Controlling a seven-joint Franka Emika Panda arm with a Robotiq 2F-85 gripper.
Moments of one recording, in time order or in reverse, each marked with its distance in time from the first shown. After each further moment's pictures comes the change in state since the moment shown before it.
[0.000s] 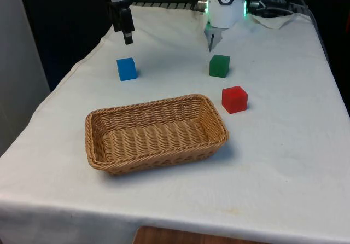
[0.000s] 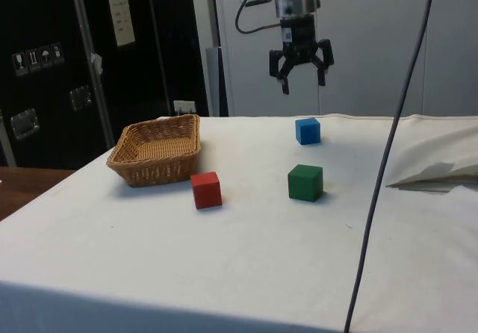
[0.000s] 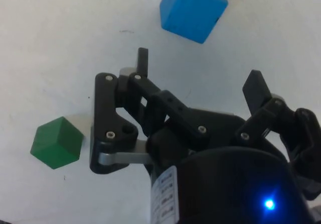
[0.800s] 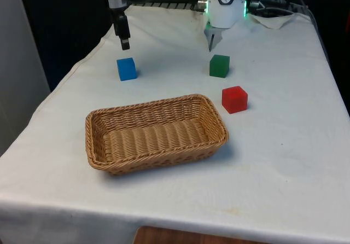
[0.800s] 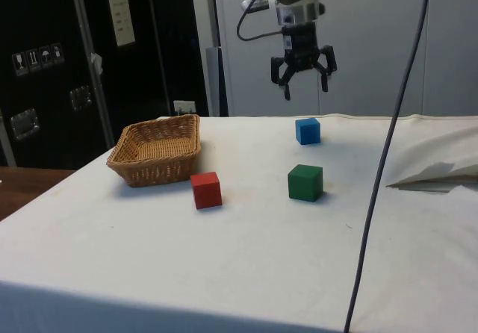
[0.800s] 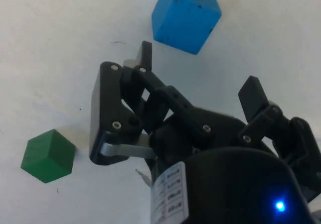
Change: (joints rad) arm 0.000 0.039 -0.003 -0.007 0.001 0.044 0.125
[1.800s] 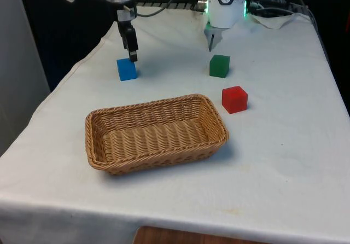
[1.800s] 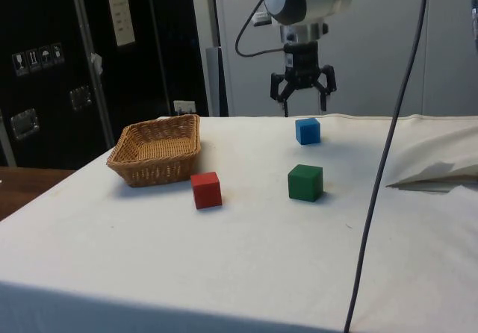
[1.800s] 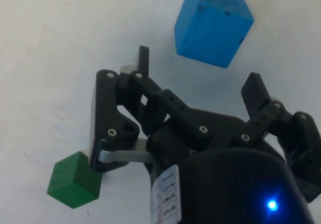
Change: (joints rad) arm 0.002 0.052 0.034 -0.067 0.157 0.145 -0.083
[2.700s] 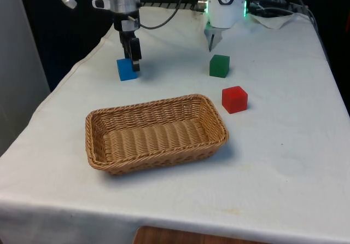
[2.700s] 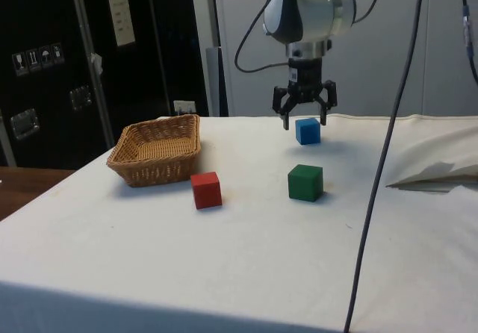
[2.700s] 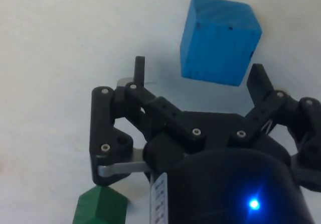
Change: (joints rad) arm 0.000 0.076 0.031 -0.038 0.202 0.149 -0.202
